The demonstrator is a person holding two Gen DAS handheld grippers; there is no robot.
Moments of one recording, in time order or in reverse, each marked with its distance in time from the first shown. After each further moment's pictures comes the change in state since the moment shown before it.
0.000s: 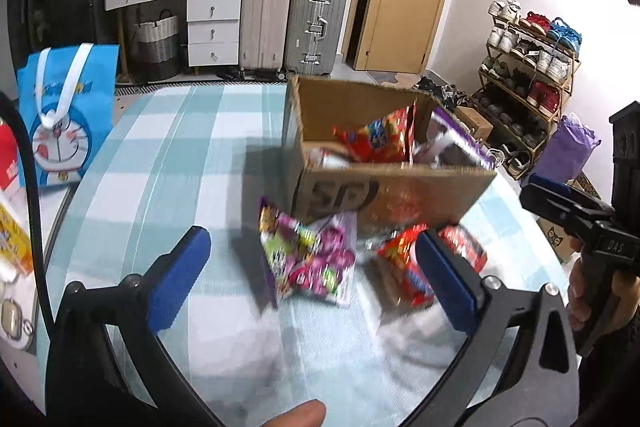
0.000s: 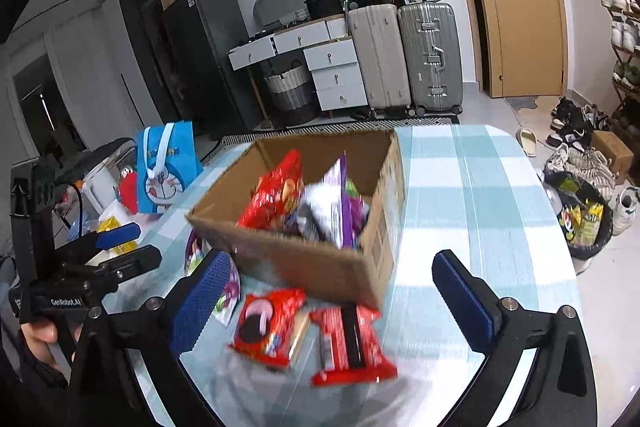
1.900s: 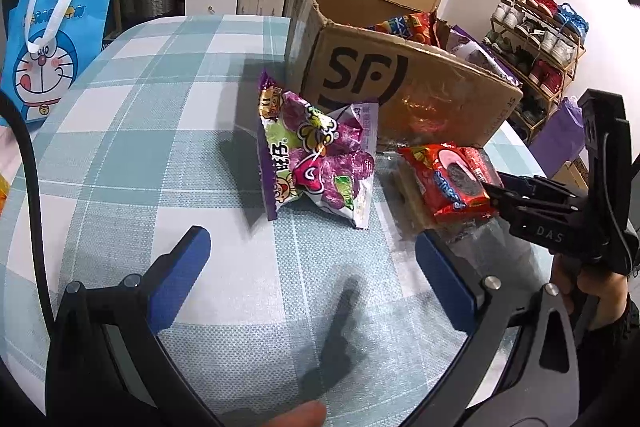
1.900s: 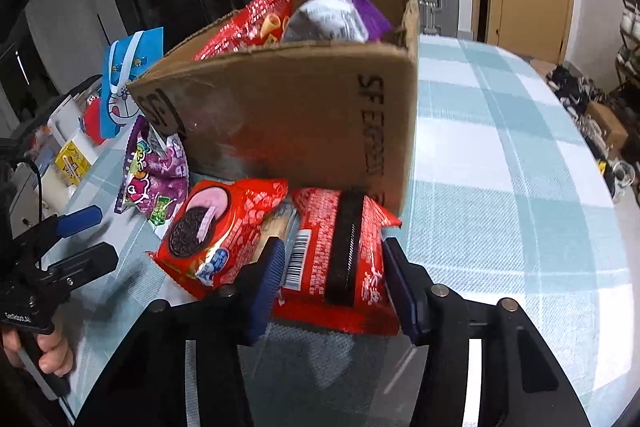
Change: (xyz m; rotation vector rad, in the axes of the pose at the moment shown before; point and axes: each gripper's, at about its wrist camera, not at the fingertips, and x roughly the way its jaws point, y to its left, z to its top) left arm 0.052 0.010 -0.064 -0.044 0.138 -0.033; right arm 0.086 0.012 -0.064 -0.052 0.245 -0.092
